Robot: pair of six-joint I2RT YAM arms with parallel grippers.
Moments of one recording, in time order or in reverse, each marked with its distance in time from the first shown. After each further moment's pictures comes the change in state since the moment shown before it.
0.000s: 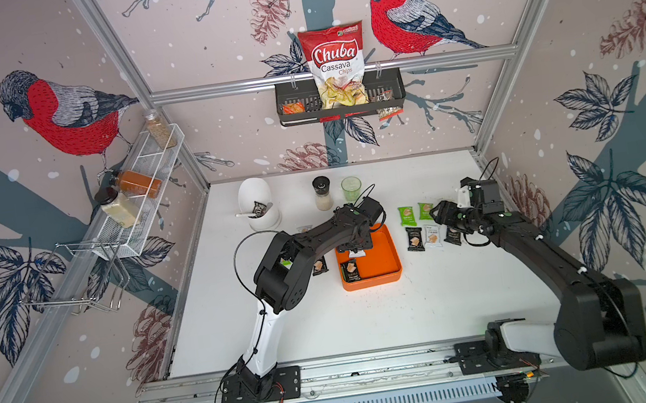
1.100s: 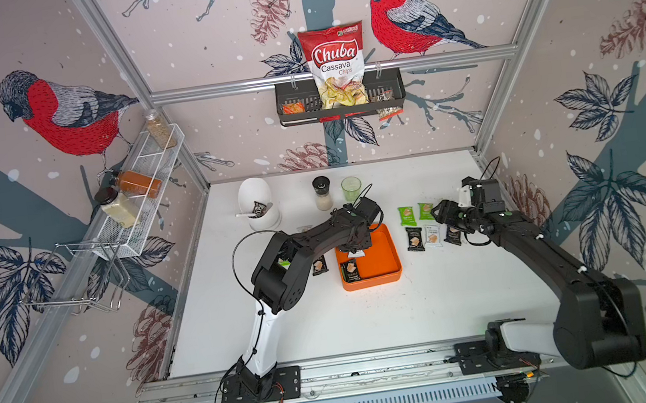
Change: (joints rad) left arm 0.009 -0.023 -0.037 0.075 0.048 0.007; right arm -0.008 0.004 0.005 -0.001 0.006 0.000
